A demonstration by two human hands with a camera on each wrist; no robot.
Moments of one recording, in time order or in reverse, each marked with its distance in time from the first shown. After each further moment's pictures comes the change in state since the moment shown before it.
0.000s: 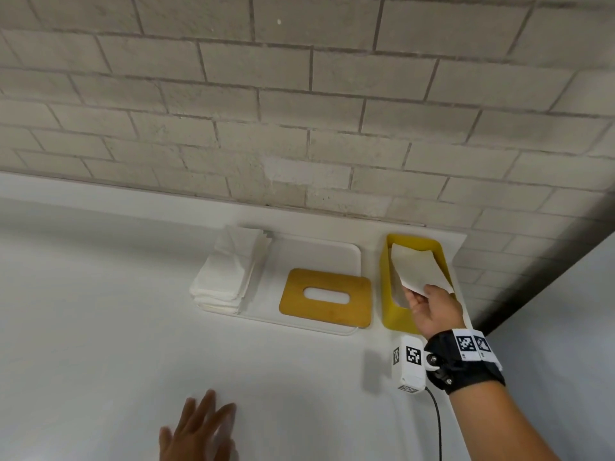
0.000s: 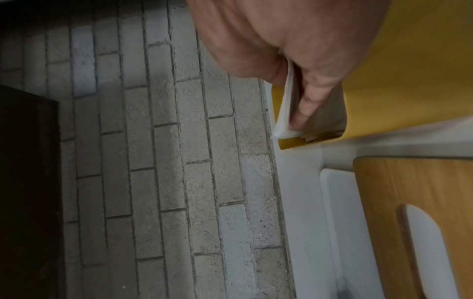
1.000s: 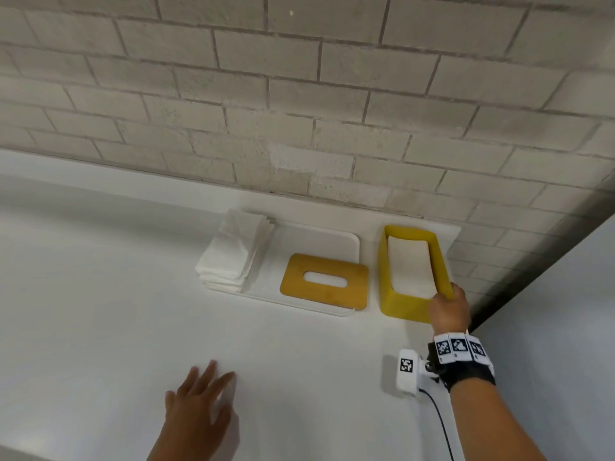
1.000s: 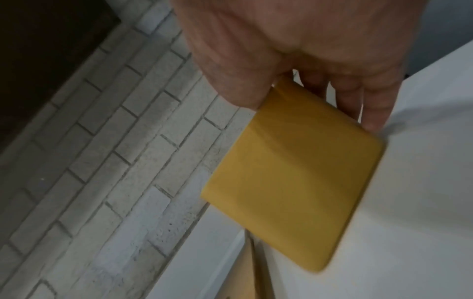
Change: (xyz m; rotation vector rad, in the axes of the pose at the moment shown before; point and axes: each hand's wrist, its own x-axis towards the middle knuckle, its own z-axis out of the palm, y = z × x) left_hand -0.014 0.016 -0.009 -0.022 0.113 0.065; right_hand 0.020 -0.009 -0.061 -1.114 0.136 -0.430
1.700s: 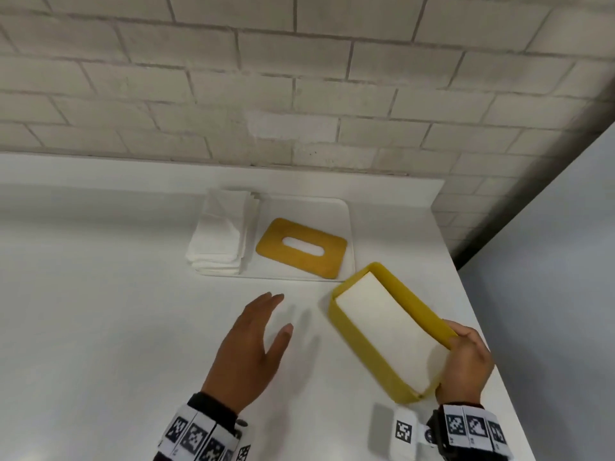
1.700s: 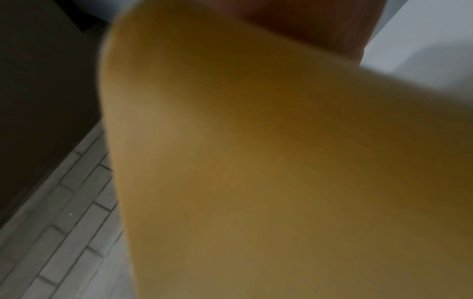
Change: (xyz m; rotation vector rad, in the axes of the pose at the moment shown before) left_hand 0.008 0.072 -0.080 -0.342 0.224 0.431; right_hand -0.163 0.074 -0.030 0.429 0.327 0.069
